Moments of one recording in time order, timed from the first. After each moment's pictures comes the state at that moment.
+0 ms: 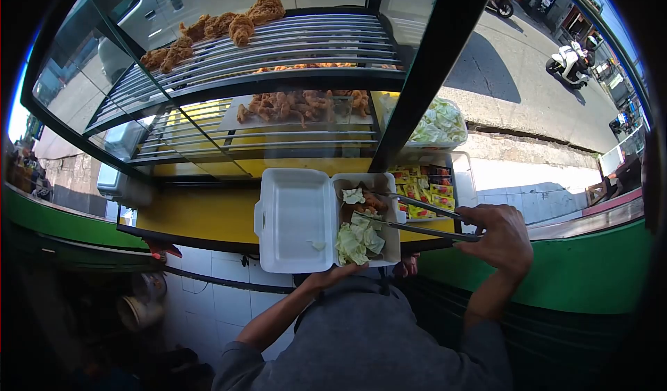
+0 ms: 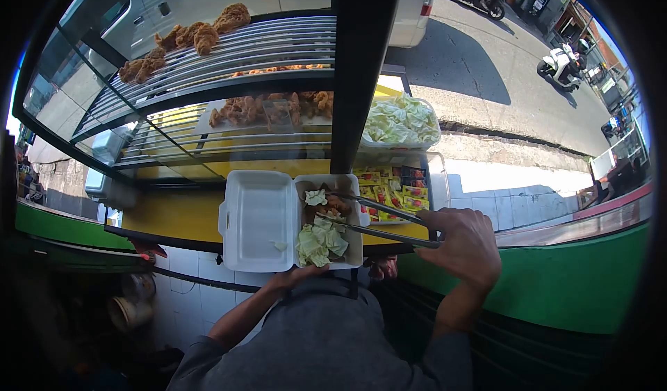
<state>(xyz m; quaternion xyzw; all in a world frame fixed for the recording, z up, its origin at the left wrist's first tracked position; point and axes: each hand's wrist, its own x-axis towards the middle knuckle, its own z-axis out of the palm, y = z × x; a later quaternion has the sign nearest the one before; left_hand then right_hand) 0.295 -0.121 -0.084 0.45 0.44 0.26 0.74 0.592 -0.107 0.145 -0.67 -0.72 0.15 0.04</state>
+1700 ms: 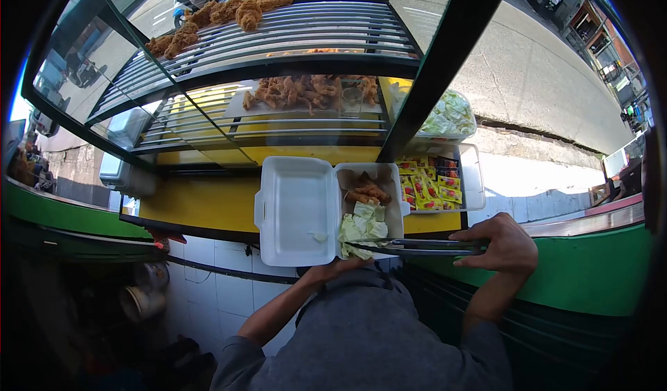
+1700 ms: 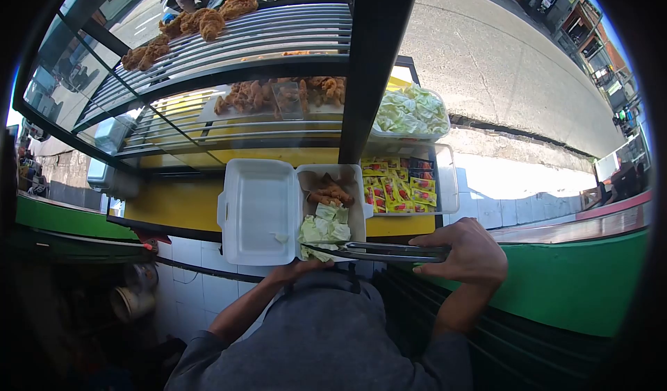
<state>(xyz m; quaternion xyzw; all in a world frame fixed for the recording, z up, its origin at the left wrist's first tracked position) 0.286 -0.121 -0.080 0.48 0.40 0.28 0.72 0.607 -0.111 0.133 -0.57 -0.74 0.35 0.03</state>
